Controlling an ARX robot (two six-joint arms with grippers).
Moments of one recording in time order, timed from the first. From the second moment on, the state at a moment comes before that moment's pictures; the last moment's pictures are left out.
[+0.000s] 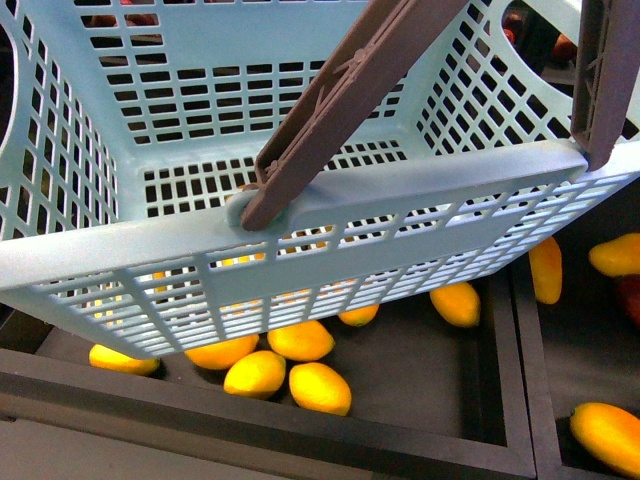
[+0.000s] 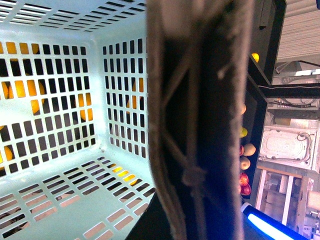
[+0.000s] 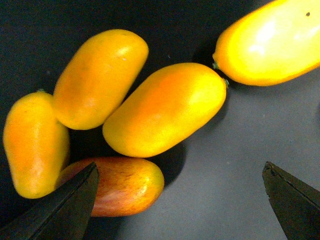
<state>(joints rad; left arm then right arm) -0.47 1.70 1.53 -0.44 0.19 -0.95 -0.53 2.45 1.11 0.34 0.12 0.85</state>
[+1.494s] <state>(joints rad) -0.47 1.70 1.53 -0.44 0.19 -0.95 -0.51 2.76 1.52 0.20 0.19 1.01</state>
